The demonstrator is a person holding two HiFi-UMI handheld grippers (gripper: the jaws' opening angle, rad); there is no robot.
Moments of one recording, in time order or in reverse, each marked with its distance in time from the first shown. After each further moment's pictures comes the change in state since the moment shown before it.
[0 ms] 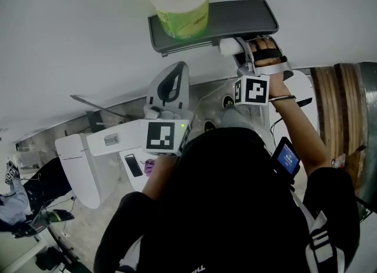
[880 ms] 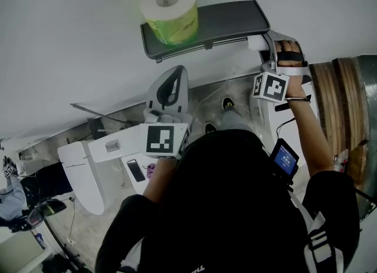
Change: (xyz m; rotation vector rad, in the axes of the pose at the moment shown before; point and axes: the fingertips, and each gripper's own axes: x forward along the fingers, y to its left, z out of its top) left arm 0.005 -0.013 0.003 0.007 0.006 -0.030; right arm -0.022 -0.009 -0.110 -0.027 0.242 -0.067
